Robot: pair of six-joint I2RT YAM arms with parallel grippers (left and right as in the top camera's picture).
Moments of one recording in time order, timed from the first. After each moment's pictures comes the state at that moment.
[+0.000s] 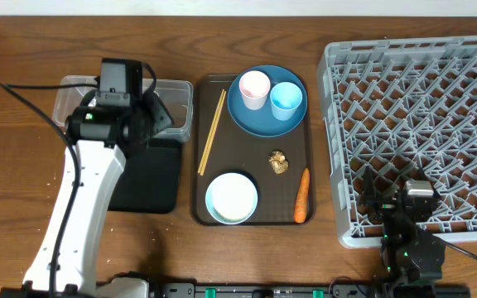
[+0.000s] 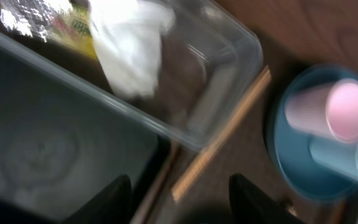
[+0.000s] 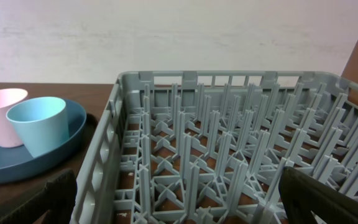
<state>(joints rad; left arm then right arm) -0.10 1.40 1.28 -0.96 0.03 -0.62 0.06 0.01 0.01 -0.06 0.11 0.00</state>
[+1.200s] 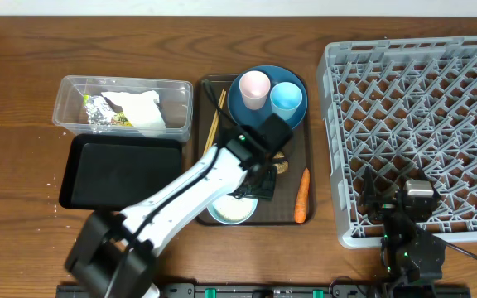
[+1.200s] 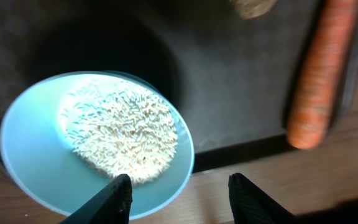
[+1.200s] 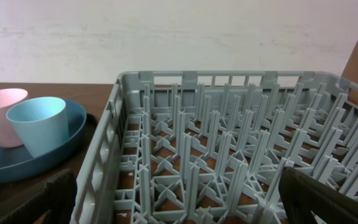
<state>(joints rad) -0.77 1.71 1.28 -1.07 0.10 -0.60 0.06 0.01 0.01 -0.06 0.11 0.00</state>
